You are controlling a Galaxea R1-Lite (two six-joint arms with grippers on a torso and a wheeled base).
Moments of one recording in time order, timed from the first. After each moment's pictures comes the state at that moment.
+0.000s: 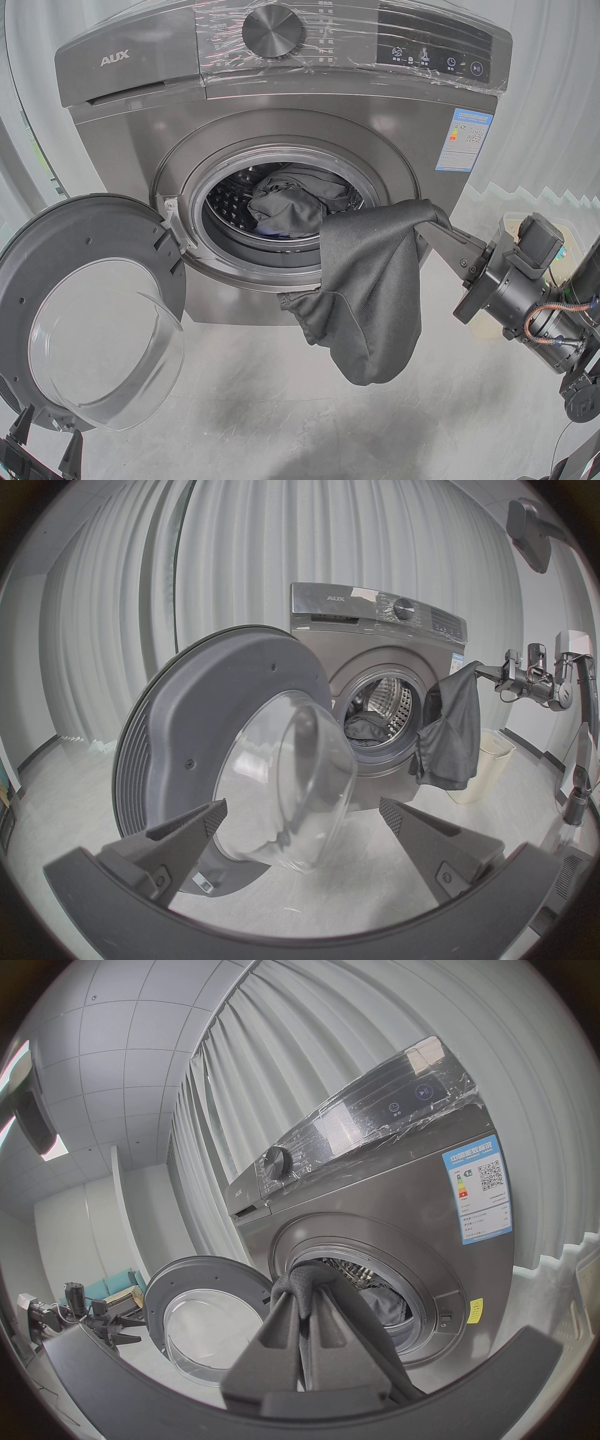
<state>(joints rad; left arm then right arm) 0.00 0.02 -0.02 0.01 -0.02 0.00 0.70 1.54 -0.46 -1.39 0.09 0.13</state>
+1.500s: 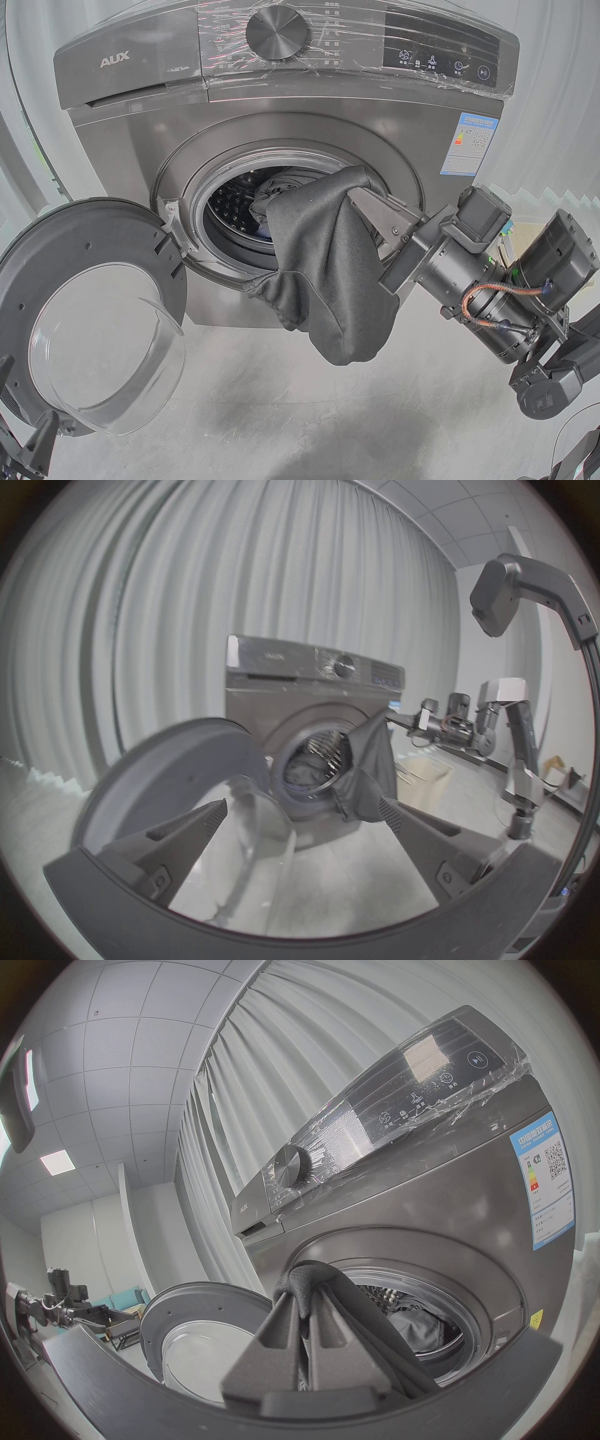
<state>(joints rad) 0.01 0.21 -0.25 -0.13 -0.33 -0.01 0.81 1.74 -0.69 -1.47 0.03 0.14</state>
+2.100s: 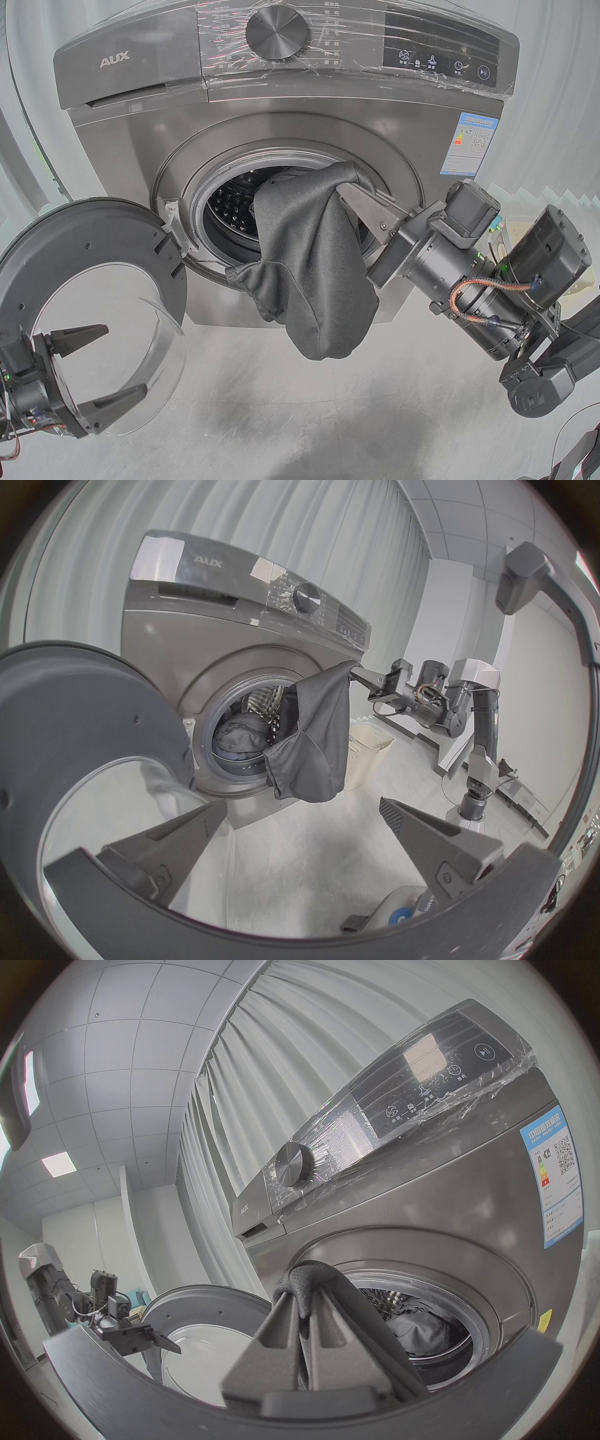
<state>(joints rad) -0.18 0.89 -0.24 -0.52 -0.54 0.06 0.81 1.77 -0.73 -1.47 0.03 0.15</state>
